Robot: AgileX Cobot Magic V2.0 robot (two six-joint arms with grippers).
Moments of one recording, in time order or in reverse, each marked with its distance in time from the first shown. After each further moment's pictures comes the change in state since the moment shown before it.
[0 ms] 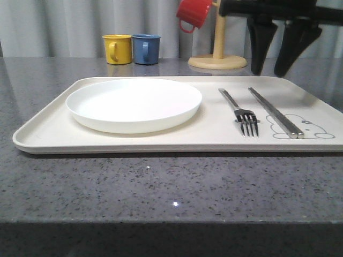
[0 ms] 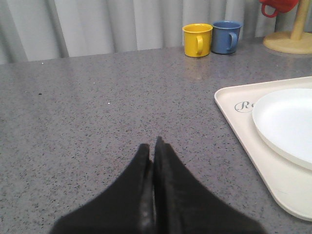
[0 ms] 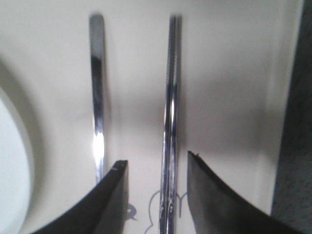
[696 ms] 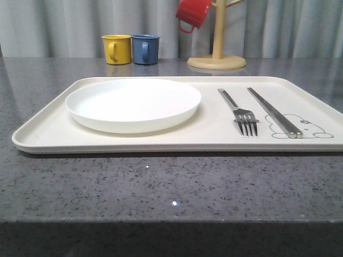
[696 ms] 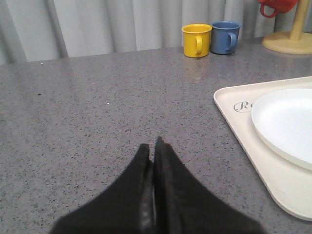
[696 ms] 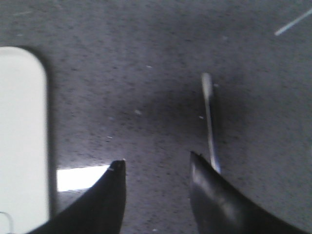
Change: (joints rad) left arm 0.000 0.000 0.000 0.000 0.000 0.000; right arm -0.379 -0.143 0.009 -0.108 0.019 -0.283
